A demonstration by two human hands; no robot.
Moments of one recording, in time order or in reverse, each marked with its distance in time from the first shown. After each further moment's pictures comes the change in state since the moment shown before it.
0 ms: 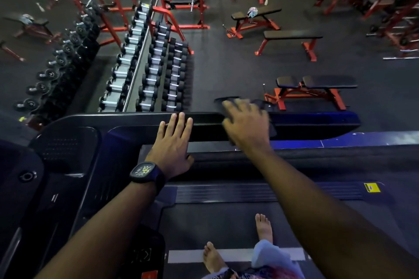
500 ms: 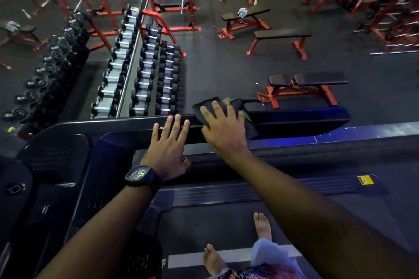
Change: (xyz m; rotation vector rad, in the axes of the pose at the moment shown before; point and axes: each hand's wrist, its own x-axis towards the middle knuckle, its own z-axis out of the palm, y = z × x) left_hand 0.003 0.000 0.004 0.036 -0.007 0.029; right_hand -0.015 -0.036 0.007 -0.053 0.068 -0.113
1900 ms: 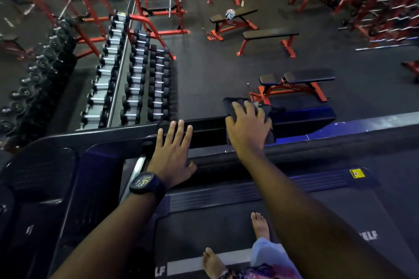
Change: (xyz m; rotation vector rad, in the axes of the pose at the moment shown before) left_hand 0.017 0.031 -0.003 -0.043 0.051 0.051; right_hand 0.004 0.063 -0.012 0.071 -0.027 0.495
